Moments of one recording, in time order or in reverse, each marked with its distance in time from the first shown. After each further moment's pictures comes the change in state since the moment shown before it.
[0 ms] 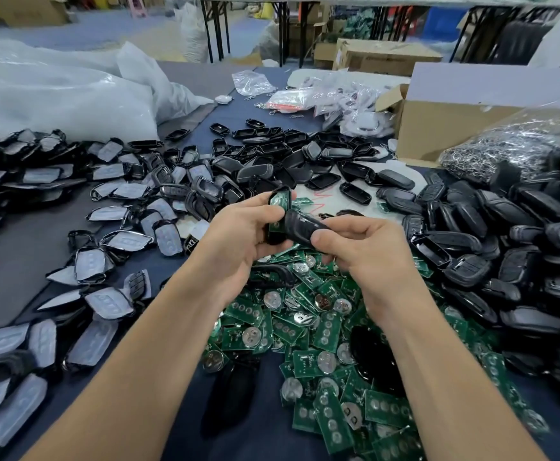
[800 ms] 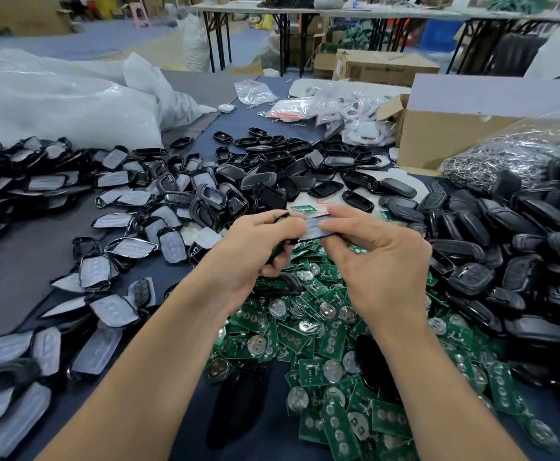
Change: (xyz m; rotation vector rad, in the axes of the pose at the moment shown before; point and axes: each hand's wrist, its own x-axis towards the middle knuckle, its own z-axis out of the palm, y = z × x) left_hand 0.004 -0.006 0.000 0.194 -0.029 -0.032; right_hand -0.013 -0.001 0.011 -0.339 0.212 -0.550
